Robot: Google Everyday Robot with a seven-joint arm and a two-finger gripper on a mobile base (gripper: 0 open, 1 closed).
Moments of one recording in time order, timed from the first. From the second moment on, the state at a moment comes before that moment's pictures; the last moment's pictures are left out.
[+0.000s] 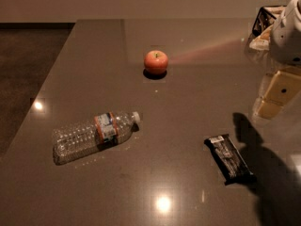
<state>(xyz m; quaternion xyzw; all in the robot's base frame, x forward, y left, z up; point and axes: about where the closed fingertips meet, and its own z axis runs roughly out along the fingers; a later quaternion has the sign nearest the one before) 0.438 -0.217 0.976 -0.60 0.78 -0.03 0.16</state>
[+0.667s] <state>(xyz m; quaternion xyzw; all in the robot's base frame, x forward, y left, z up) 0.444 -0.202 0.967 -0.61 0.78 -0.02 0.16</state>
